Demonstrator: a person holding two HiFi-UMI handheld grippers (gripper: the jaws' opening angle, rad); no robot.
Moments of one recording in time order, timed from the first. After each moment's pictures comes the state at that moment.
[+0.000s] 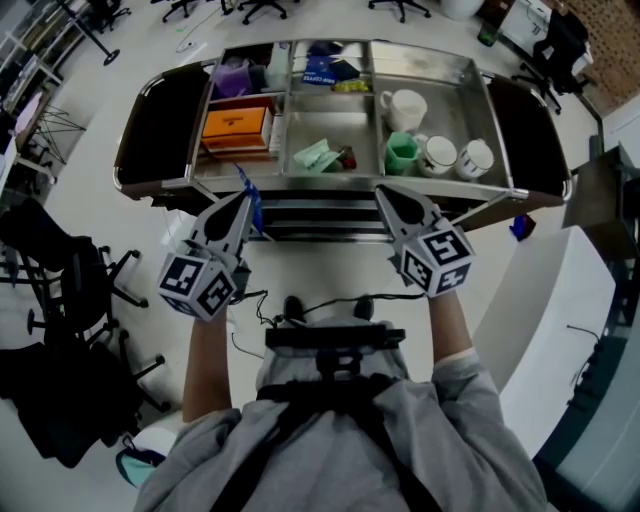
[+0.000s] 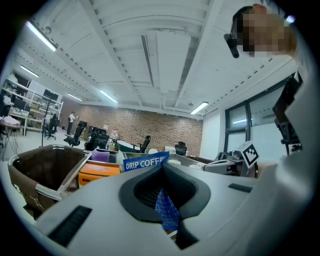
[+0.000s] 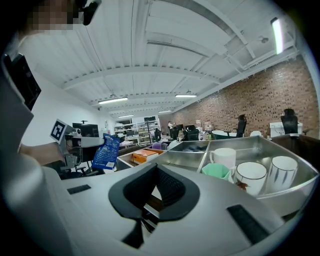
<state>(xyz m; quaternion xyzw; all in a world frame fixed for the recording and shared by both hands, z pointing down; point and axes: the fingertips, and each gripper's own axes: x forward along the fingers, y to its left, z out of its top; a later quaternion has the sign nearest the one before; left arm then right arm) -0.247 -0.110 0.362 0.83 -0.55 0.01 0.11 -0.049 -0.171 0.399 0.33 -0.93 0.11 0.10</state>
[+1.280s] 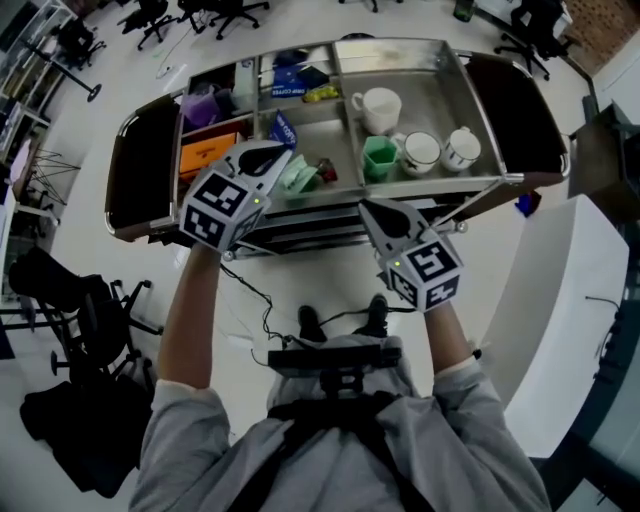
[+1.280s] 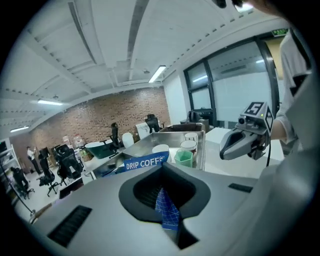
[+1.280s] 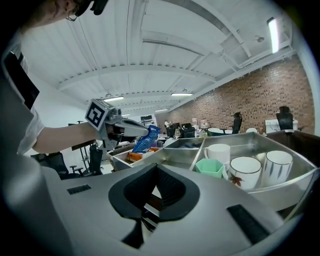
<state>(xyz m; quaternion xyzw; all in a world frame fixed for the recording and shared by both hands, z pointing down) -0.150 -0.255 0.359 0.89 -0.38 0.26 -0.02 -0.039 -0.176 0.406 0.34 -0.92 0.13 0.11</state>
